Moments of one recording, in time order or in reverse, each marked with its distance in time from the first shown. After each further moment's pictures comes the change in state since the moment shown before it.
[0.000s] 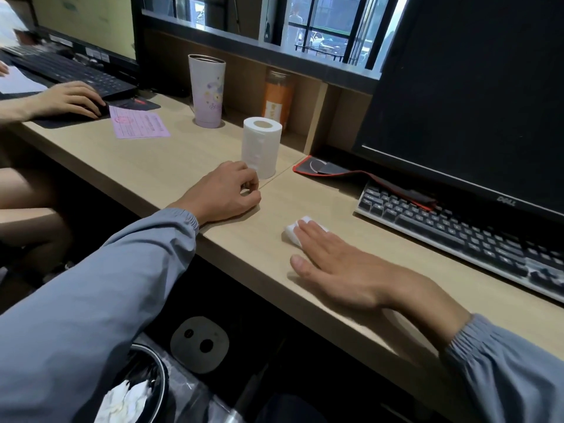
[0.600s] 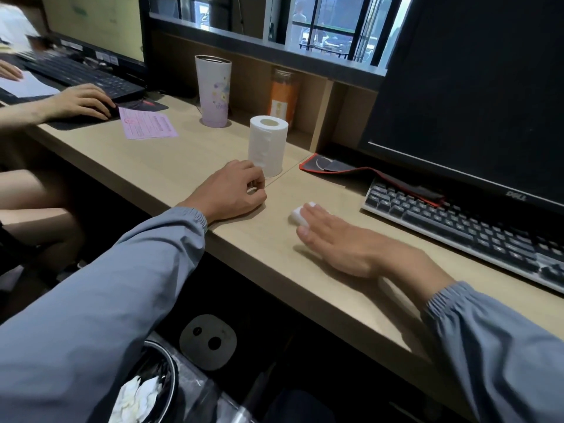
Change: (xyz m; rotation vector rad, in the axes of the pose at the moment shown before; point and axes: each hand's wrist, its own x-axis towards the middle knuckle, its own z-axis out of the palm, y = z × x) left_hand -0.003 0.002 0.000 0.014 0.020 0.020; right_hand 0.029 0.012 -0.011 0.029 0.041 0.039
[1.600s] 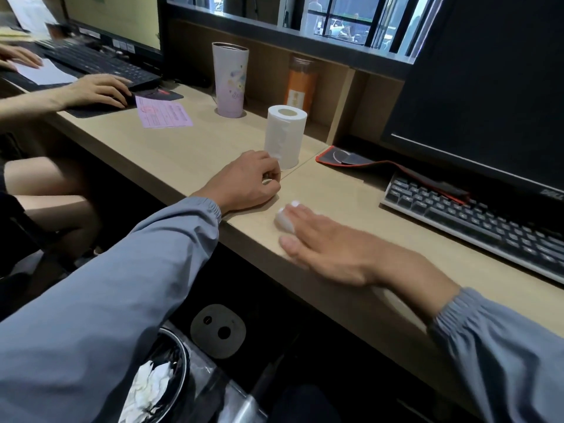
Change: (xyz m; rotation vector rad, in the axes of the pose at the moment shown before) left_hand -0.002 0.001 -0.006 -0.025 -0.047 -0.046; right_hand 0.010 -0.041 0.011 -0.056 -0.002 -0.131
